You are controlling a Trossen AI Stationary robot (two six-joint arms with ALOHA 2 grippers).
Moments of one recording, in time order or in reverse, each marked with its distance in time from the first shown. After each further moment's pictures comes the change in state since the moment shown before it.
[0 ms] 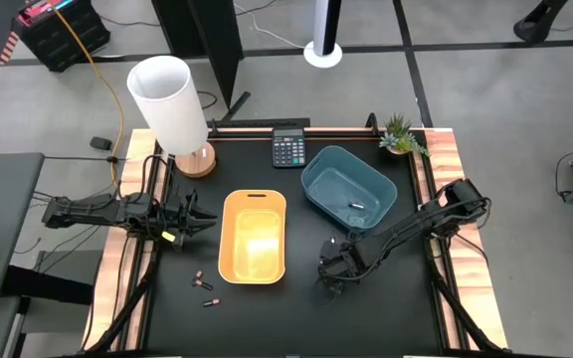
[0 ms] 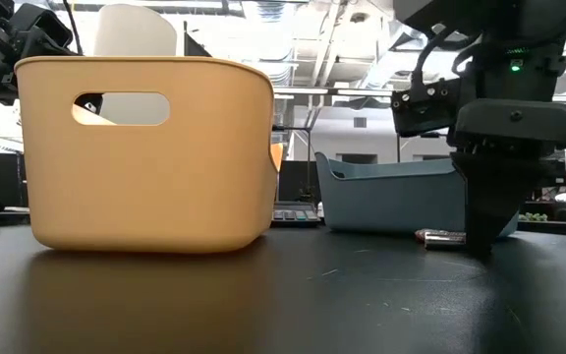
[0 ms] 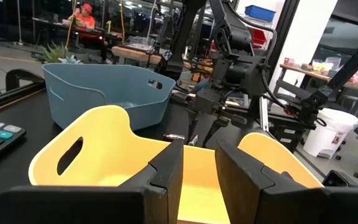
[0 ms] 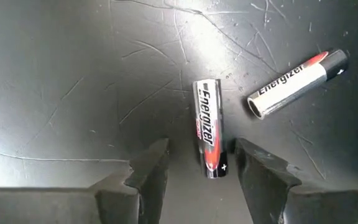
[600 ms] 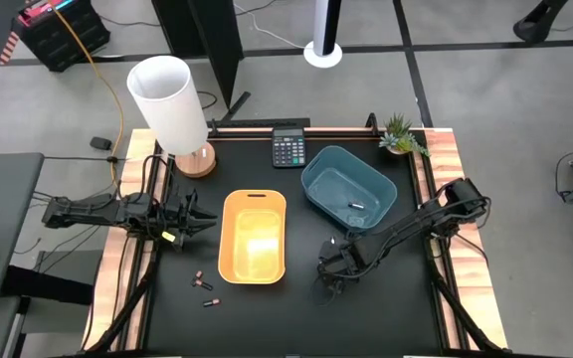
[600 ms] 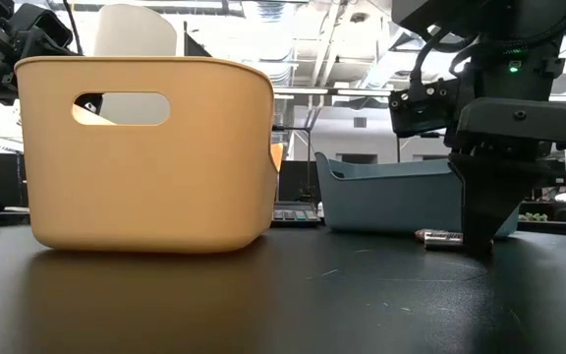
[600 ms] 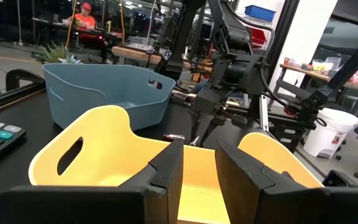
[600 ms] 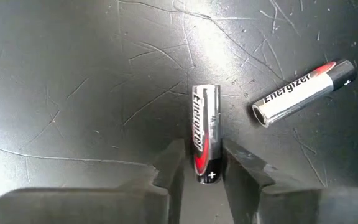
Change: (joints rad) left arm 0.000 0.000 0.000 0.000 0.000 0.001; right arm -0.016 0.000 -0.006 0.018 0.007 -0.064
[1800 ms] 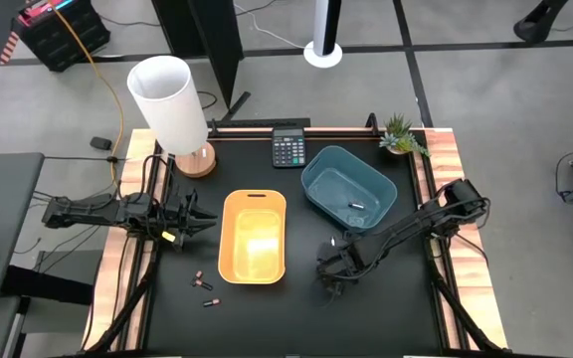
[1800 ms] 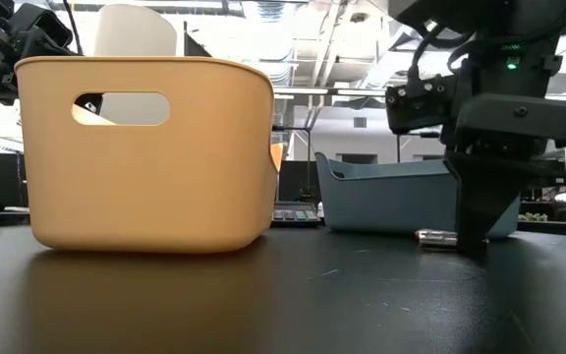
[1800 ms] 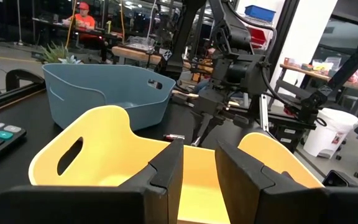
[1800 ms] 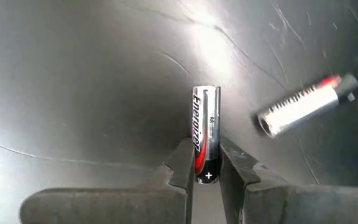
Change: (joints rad) left arm 0.000 0.000 0.000 0.001 0.000 0.000; right arm 0.008 0.001 0.021 0.010 -0.004 -0.035
